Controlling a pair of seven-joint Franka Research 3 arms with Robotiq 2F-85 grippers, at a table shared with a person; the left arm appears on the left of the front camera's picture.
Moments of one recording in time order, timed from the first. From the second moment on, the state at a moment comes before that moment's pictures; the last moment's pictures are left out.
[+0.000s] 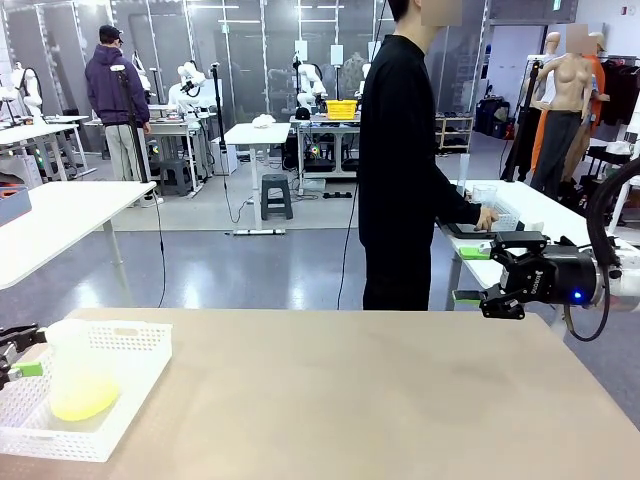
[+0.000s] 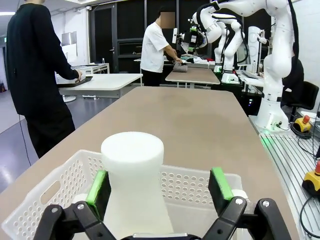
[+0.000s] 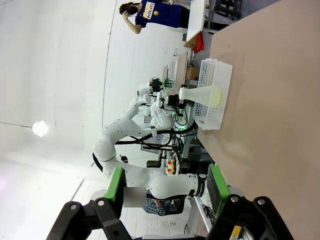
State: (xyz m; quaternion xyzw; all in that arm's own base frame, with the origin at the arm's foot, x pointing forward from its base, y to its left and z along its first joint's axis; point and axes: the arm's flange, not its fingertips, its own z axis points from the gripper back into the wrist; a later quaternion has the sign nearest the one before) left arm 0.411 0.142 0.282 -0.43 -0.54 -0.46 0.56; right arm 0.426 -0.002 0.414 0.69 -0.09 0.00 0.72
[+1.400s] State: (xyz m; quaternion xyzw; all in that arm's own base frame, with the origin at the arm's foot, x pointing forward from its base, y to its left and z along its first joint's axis) left arm 0.420 0.181 0.273 -0.39 -0.57 -0.42 0.59; right arm 0.426 -0.002 0.414 0.69 -0.09 0.00 0.72
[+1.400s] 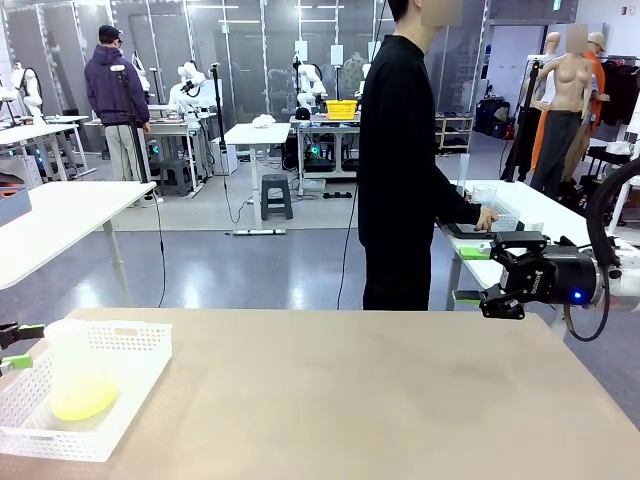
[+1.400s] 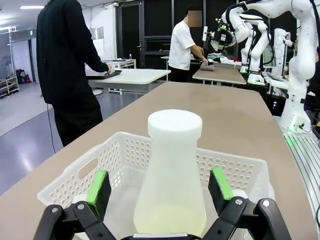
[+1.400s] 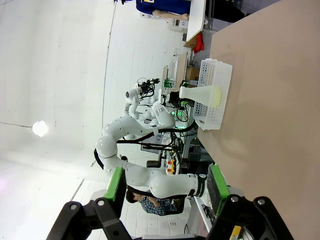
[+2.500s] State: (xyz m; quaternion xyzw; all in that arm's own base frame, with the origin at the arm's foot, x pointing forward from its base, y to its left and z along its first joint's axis) left arm 0.432 0.229 0.331 -0.49 -0.51 -0.32 0.63; right arm 0.426 -0.002 0.414 0.69 -0.09 0.00 0.72
